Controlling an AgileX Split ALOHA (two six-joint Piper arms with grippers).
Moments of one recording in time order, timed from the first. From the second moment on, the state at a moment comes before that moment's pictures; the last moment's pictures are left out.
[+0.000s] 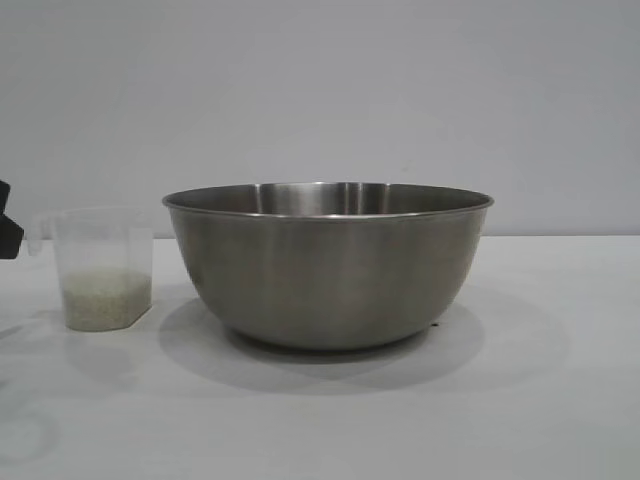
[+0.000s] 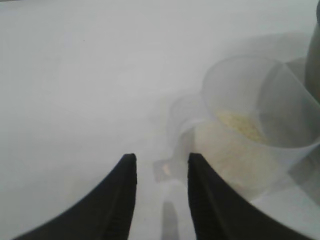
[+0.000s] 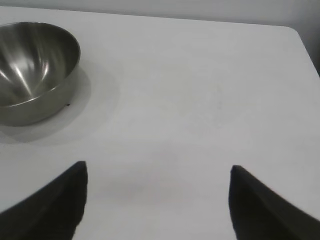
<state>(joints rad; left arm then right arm) -0.23 1.91 -0.27 0.05 -1.14 -0.08 0.01 -0.02 -0.49 0.13 1.14 -0.14</state>
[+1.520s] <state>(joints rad) -0.23 1.95 -0.46 0.09 -1.13 0.04 0.01 -0.02 -0.49 0.13 1.14 -0.14</state>
